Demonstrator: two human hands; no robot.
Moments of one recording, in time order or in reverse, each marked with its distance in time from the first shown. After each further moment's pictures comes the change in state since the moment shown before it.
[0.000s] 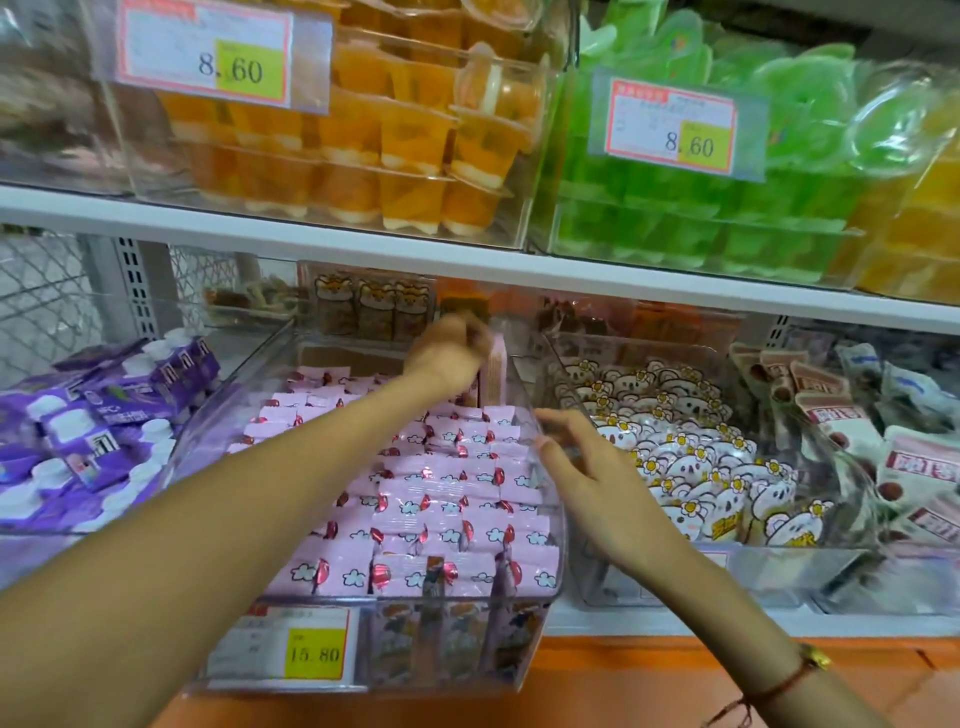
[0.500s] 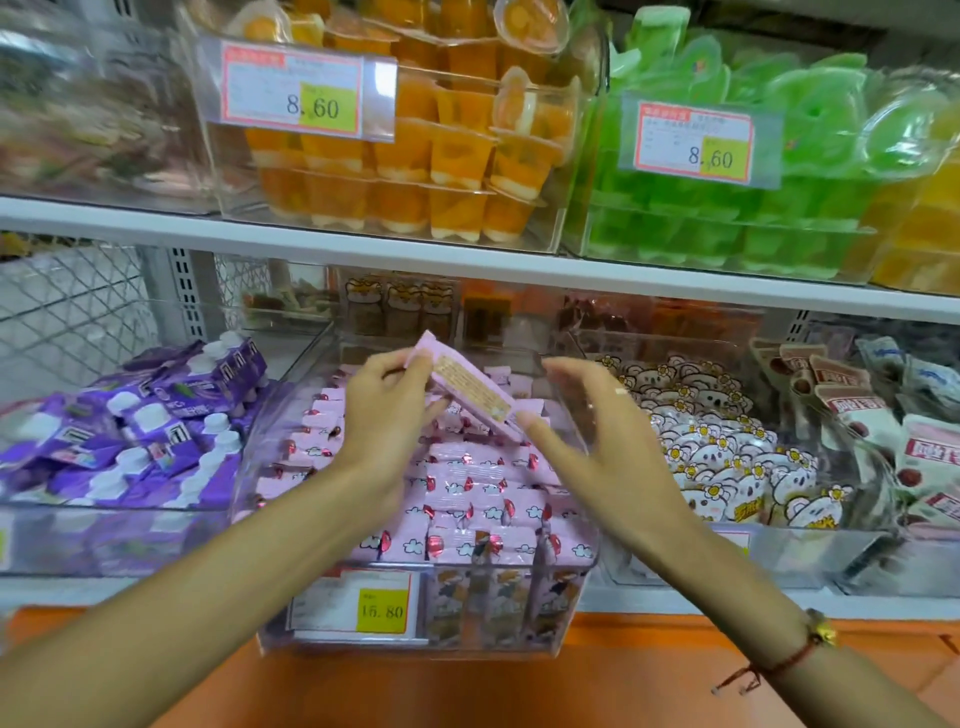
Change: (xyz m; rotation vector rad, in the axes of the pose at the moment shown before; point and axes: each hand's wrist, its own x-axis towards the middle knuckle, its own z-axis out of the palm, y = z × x) left_hand -0.130 0.001 -0.058 -0.934 0.291 -0.247; right_hand -0.008 -0.045 0.007 -0.110 0.182 -0.199
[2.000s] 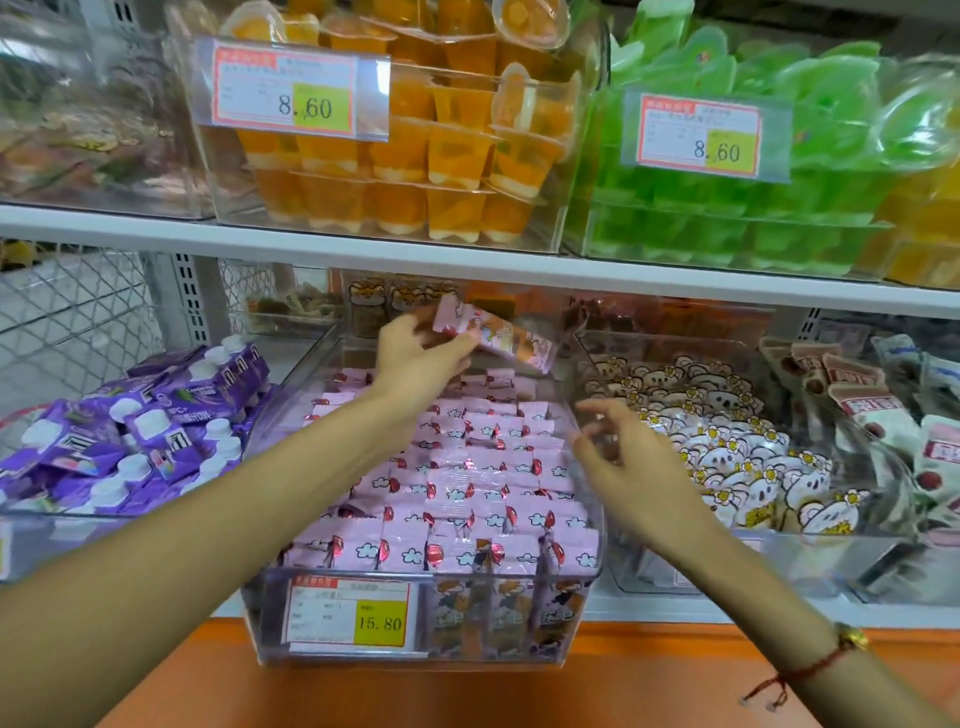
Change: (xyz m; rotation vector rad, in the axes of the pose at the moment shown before) left_hand 0.051 0.006 0.019 0.194 -0.155 0.063; right_hand 0.003 0.042 0.001 -0.090 -0.055 0.193
